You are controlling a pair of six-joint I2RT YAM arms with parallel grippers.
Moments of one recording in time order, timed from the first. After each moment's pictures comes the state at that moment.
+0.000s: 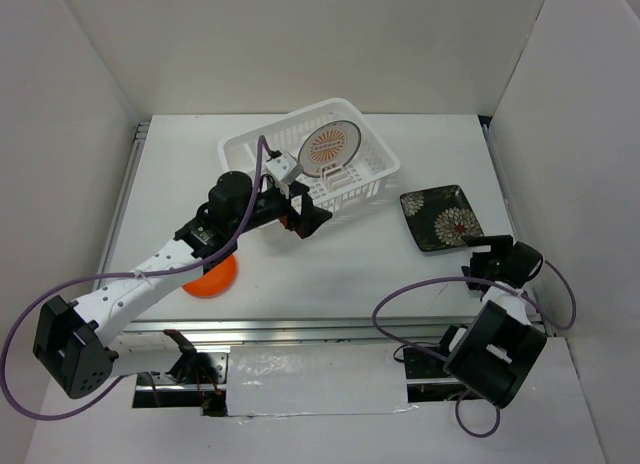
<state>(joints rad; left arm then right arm) -0.66 1.21 0.97 0.10 0.30 -0.11 -0.69 1.06 0.28 0.09 -0.40 1.02</state>
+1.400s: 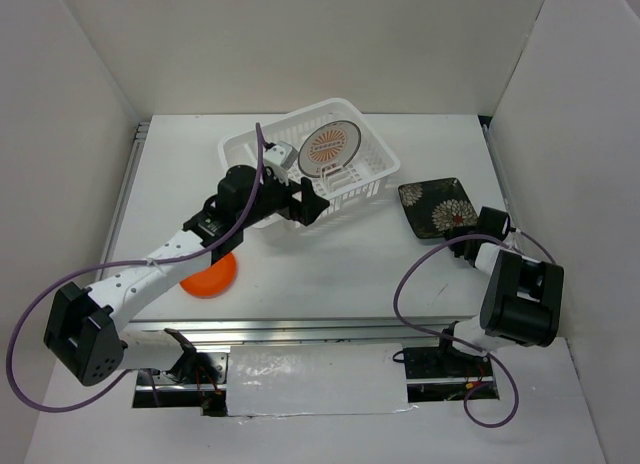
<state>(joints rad) -0.63 1.29 1.00 0.08 0.18 -0.27 -0.34 1.44 0.51 0.12 -0.09 1.22</state>
